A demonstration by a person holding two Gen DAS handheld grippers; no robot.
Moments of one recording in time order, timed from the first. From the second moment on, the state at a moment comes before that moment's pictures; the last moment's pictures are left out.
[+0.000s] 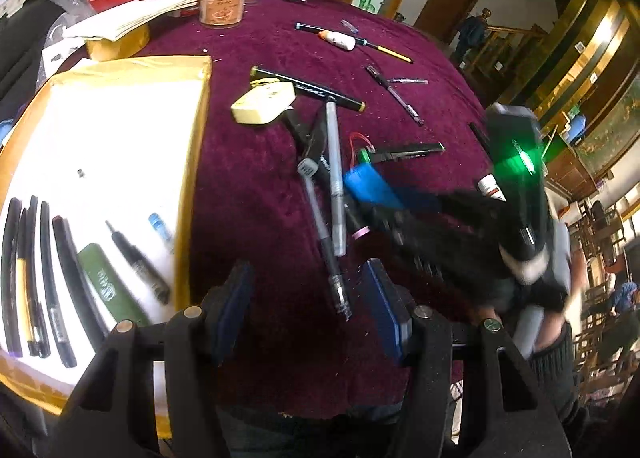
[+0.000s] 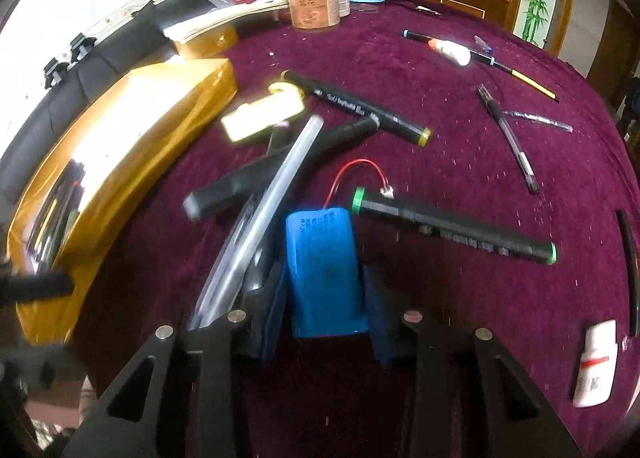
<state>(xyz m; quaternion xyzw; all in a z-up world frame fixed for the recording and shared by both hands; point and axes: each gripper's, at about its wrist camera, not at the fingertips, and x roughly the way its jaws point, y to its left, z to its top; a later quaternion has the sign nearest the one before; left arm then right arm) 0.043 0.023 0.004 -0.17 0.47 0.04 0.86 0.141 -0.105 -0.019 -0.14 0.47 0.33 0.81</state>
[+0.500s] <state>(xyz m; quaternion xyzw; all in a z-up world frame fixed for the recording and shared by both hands) 0.131 0.013 -0.033 -0.17 0.52 0.04 0.84 0.086 -0.171 -0.022 -0.09 0.45 0.31 0.83</state>
